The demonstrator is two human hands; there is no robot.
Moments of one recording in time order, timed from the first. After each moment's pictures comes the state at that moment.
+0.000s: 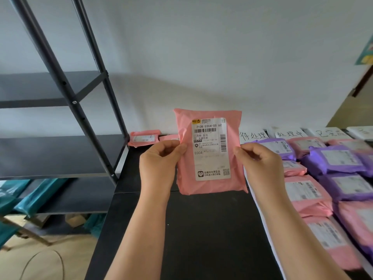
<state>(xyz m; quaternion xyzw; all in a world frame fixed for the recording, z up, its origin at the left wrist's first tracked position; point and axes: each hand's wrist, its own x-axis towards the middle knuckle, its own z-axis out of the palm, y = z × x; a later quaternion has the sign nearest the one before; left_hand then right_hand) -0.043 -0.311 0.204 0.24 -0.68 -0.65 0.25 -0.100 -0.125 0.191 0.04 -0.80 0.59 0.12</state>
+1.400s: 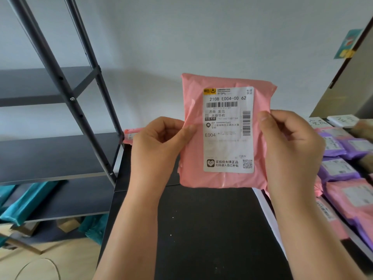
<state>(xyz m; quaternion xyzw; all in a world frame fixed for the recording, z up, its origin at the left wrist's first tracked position) 0.010 -0.335 0.259 0.07 -0.70 -0.68 0.23 -0.027 -0.155 0.255 0.06 -0.74 0.59 0.32</state>
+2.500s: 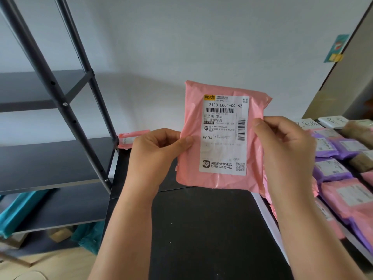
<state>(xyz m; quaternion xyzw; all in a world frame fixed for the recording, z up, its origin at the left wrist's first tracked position) -0.010 -0.358 0.248 0.07 -0.70 -0.69 0.16 -0.041 -0.160 0.253 0.03 -0.76 0.59 0.27</state>
